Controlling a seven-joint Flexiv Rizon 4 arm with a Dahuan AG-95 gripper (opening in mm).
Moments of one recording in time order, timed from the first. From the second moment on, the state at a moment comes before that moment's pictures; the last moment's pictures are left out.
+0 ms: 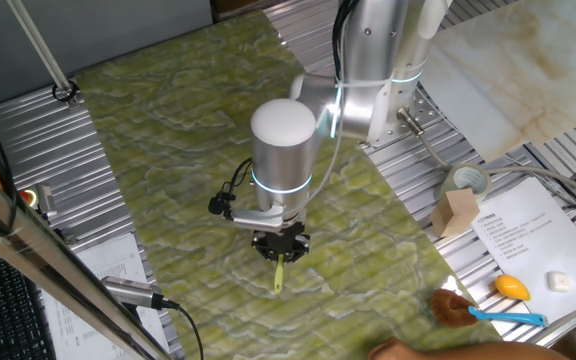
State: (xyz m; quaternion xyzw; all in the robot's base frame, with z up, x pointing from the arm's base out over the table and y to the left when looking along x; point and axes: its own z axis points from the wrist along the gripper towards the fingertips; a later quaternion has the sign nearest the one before) arm 0.477 0.281 0.033 -0.46 0.89 0.04 0.08
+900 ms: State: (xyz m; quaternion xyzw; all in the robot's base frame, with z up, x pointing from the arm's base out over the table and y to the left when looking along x) arm 0.477 0.282 0.019 -0.47 0.88 0.04 0.10
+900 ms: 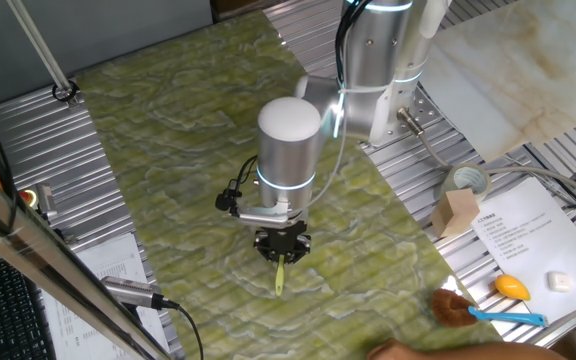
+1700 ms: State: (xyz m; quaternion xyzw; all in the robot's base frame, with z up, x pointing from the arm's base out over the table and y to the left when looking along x) arm 0.476 0.282 0.017 -0.48 0.87 0.04 0.11
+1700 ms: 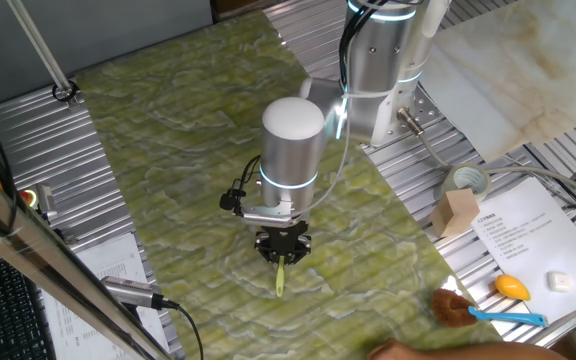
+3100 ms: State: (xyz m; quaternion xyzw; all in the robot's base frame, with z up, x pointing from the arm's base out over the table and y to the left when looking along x) arm 0.476 0.281 0.019 -0.53 0.84 0.00 0.11
